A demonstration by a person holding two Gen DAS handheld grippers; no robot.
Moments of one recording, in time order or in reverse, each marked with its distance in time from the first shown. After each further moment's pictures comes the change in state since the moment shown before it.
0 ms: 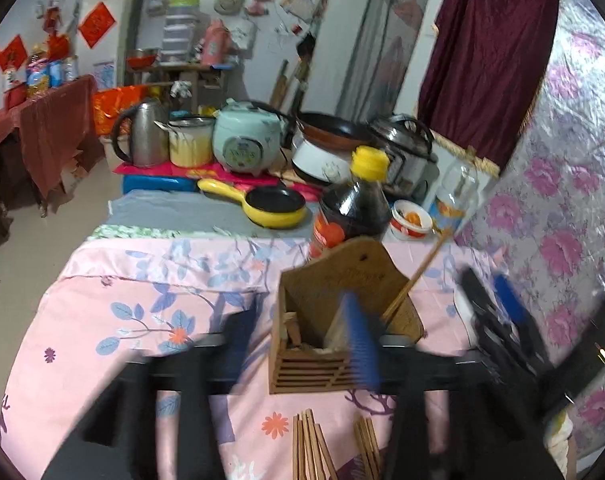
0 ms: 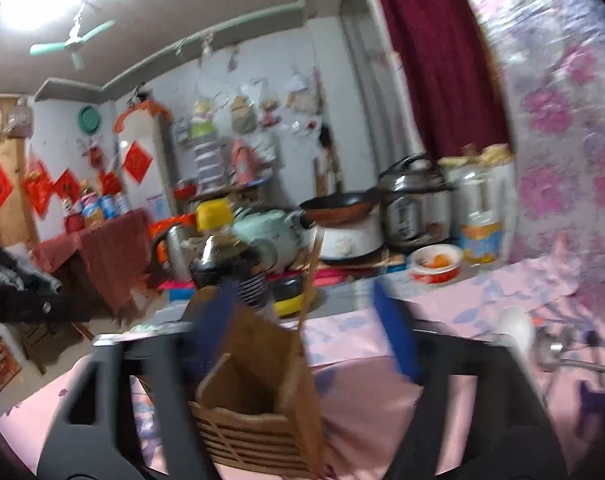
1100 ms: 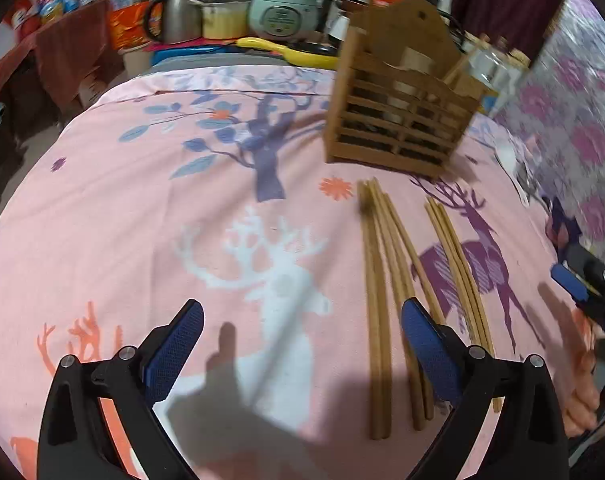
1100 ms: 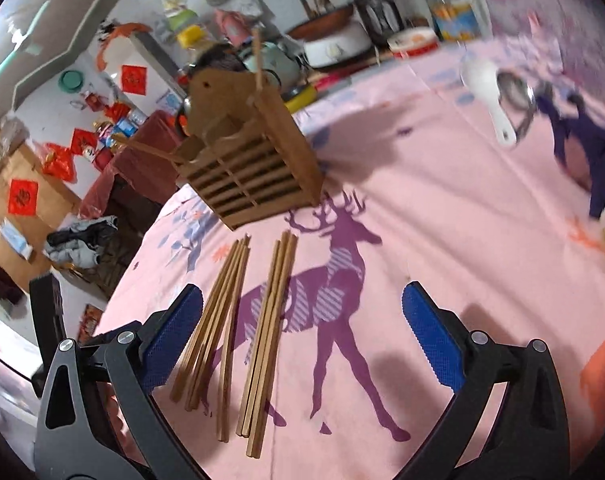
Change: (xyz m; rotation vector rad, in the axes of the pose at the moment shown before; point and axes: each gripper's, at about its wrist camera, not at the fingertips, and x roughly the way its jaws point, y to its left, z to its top) left arm -0.003 0.042 -0.189 -0.007 0.350 0.057; right arm -0.085 -0.071 -0.098 0.298 0.674 0.174
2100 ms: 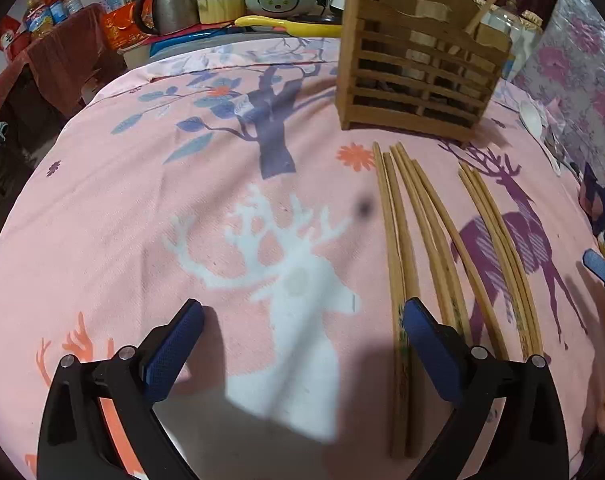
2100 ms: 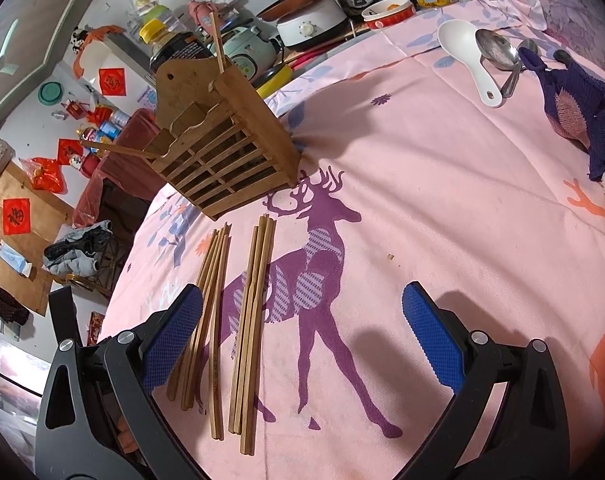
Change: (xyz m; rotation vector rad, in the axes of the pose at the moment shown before) left arm 0.034 0.002 0.001 0.045 0.079 0.101; right arm 0.011 -0.012 -0.001 0.074 0.060 -0.025
